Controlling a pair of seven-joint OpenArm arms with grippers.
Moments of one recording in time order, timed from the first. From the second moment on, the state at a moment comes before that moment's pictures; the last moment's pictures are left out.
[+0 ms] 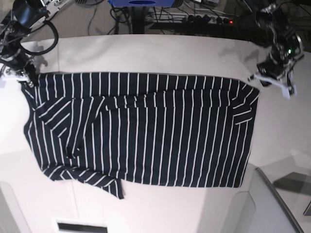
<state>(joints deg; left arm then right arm) 11.2 -5.3 -43.2 82.7 -12.9 -23.8 40.3 0.7 1.0 62.9 60.4 24.4 31.2 -46.2</state>
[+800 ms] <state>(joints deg) 8.2 -6.9 -44.8 71.5 -22.3 -27.1 39.4 0.7 1.0 62.9 60.4 24.4 31.2 -46.2</state>
